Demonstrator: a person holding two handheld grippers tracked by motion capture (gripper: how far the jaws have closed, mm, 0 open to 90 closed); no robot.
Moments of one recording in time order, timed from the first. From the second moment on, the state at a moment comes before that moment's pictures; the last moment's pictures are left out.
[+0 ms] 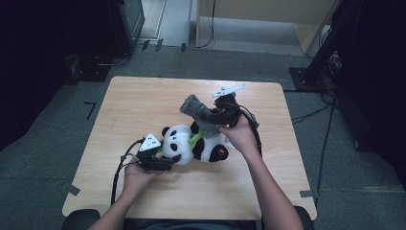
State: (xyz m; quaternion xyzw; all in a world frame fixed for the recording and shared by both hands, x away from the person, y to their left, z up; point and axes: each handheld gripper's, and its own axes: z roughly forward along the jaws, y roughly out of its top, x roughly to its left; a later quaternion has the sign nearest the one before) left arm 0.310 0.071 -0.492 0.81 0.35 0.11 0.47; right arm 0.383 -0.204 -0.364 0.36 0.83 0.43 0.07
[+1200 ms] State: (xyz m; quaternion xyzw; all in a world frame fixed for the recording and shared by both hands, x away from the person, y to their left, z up) left arm 0.303 0.071 -0.488 0.81 0.37 0.11 0.45; right arm 0.411 -0.112 -0.419 0.28 0.88 0.38 -0.01
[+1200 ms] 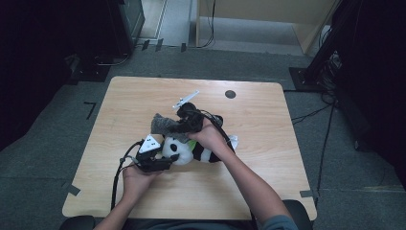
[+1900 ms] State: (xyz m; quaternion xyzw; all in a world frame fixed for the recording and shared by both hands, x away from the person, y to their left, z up) left arm 0.305 0.068 -0.487 0.81 0.37 0.10 0.45; right arm 0.428 -0.166 -0.417 0.35 0.87 0.35 0.03
